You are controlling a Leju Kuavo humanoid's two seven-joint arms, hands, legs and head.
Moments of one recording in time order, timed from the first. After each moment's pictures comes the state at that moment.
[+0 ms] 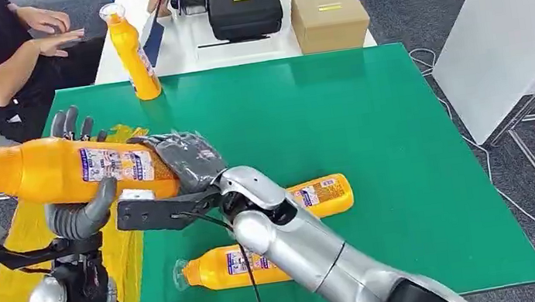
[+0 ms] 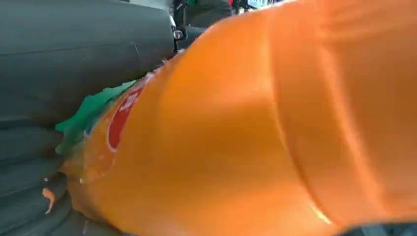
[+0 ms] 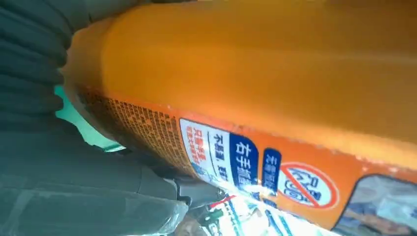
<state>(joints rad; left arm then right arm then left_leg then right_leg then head) -0.26 -0.07 -0.22 -1.64 0.39 -0.04 -0.25 -0.64 0.29 0.70 -1.15 0.76 -0.01 0.03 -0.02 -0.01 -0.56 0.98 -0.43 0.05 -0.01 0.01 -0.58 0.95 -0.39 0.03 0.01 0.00</state>
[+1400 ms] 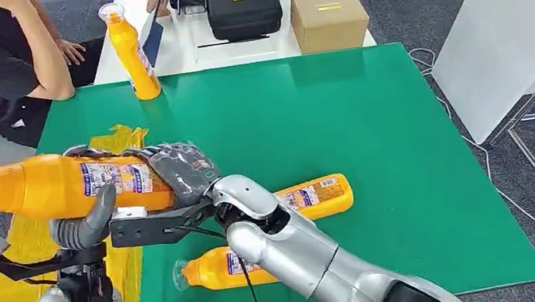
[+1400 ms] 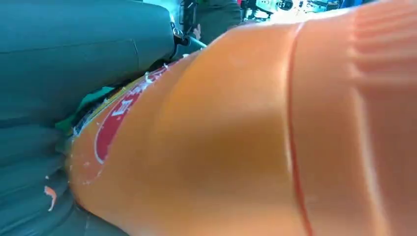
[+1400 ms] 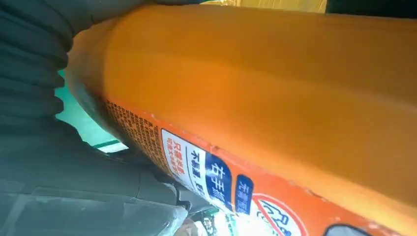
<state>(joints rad) -0.21 -0.06 -0.23 -1.65 0.43 -0.02 -0.28 -0.64 0.29 0.74 -1.10 0.82 0.00 0.03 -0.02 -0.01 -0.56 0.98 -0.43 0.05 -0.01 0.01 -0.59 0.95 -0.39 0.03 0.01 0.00</state>
